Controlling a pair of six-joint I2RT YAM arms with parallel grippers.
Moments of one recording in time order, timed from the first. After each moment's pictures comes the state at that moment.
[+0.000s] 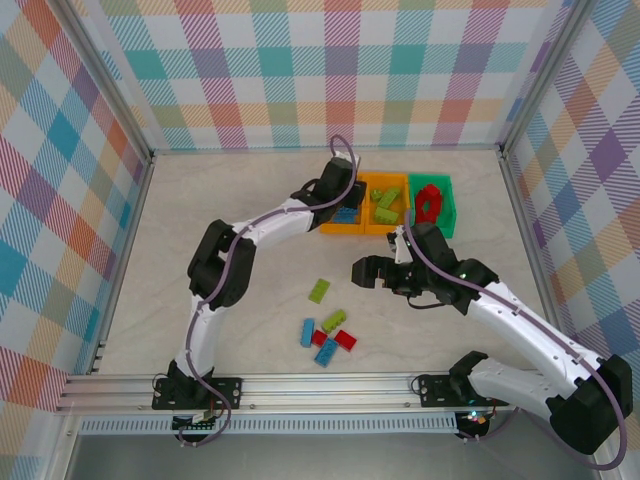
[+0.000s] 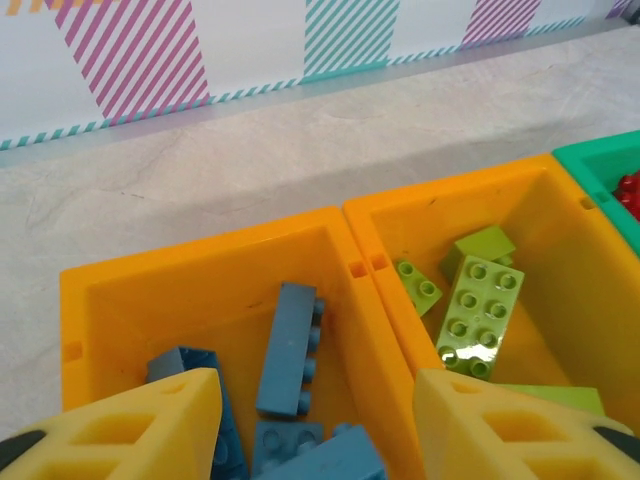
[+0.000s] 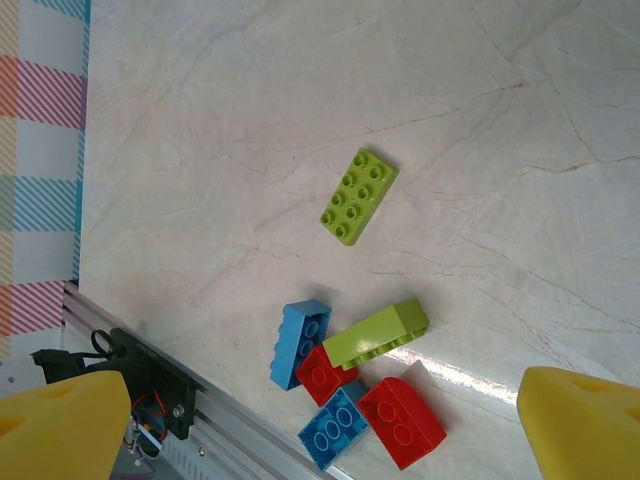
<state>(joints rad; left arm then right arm) -0.67 2.15 1.72 -0.11 -0.22 -0.21 0.64 1.01 0.83 -0.63 -0.34 0.72</state>
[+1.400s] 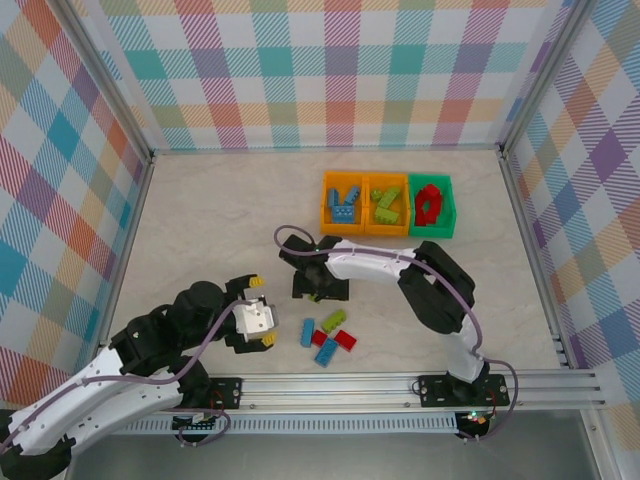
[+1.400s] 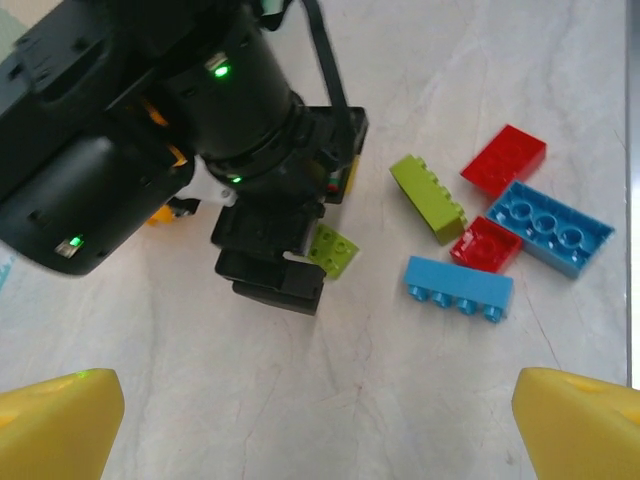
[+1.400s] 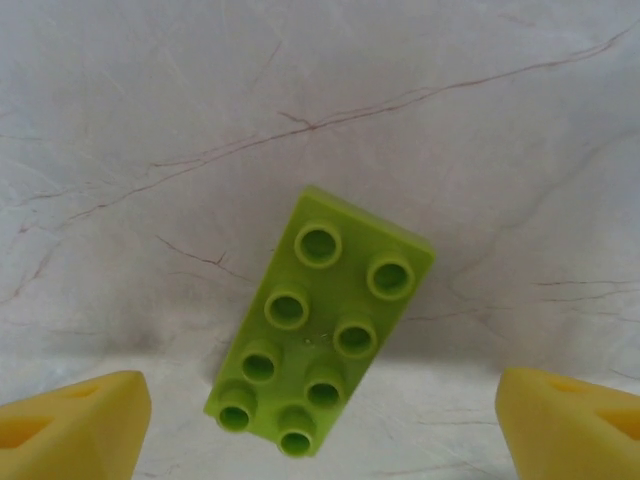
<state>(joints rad) -0.92 0.52 0.67 -0.77 0.01 0.62 0.99 2.03 1.45 -0.85 0.10 1.00</state>
